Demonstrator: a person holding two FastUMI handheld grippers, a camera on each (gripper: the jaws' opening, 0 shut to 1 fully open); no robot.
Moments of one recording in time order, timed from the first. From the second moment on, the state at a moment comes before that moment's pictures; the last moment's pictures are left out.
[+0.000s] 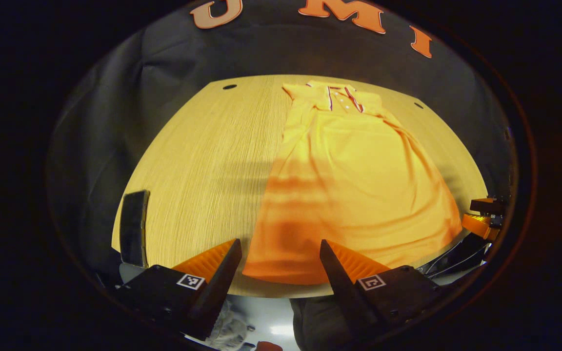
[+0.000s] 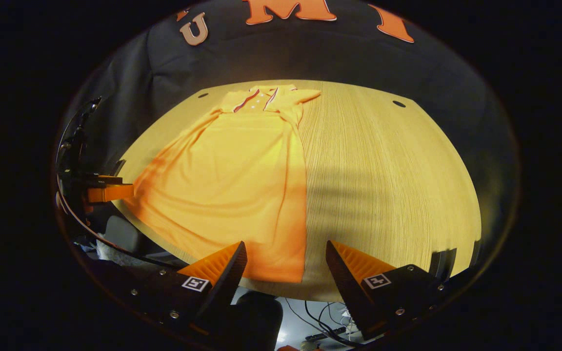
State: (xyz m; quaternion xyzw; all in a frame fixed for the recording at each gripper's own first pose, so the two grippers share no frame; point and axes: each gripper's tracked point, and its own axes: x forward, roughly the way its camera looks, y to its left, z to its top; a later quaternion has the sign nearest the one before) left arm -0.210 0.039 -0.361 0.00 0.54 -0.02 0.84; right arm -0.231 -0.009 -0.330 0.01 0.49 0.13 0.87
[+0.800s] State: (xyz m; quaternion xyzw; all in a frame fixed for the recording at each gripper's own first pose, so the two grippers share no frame) left arm -0.210 0.024 -0.388 0.00 0.61 -0.05 0.79; right arm -0.240 0.021 -0.353 -0.03 0.59 0.13 0.79
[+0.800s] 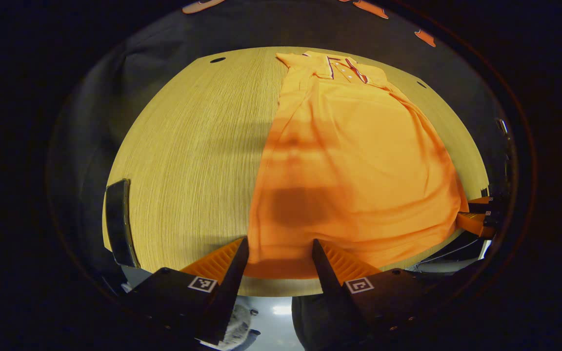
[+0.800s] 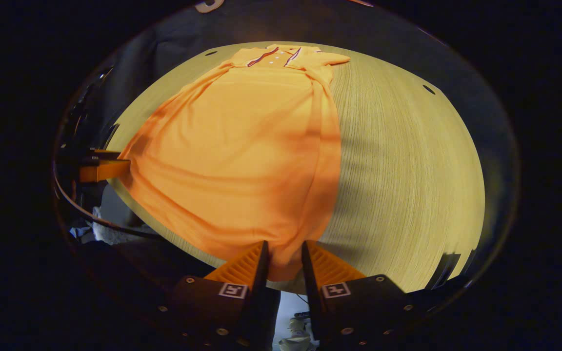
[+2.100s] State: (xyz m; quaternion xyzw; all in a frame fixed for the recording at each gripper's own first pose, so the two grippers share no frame) left arm -0.028 -0.037 -0.295 -0.09 0.55 -0.15 0.82; right arm -0.099 0.052 -0.270 0.19 0.53 0.14 0.81
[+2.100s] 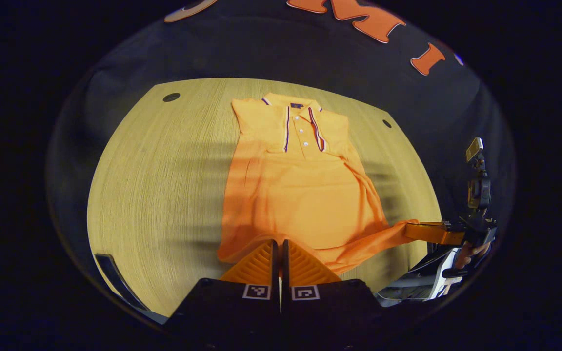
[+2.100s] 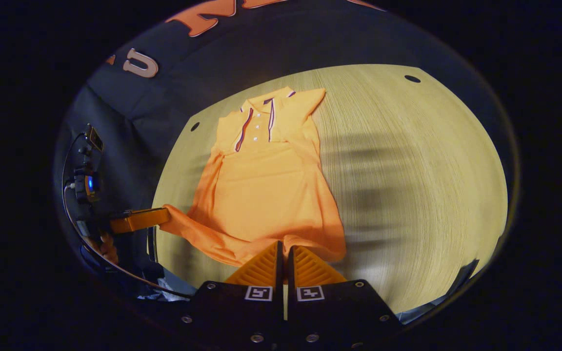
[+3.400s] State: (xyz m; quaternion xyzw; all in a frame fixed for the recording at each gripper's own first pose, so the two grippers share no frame) left arm 0.291 -0.008 -0.276 0.02 0.39 -0.12 0.91; right arm 0.207 0.049 -0.233 0.13 0.44 0.10 0.88
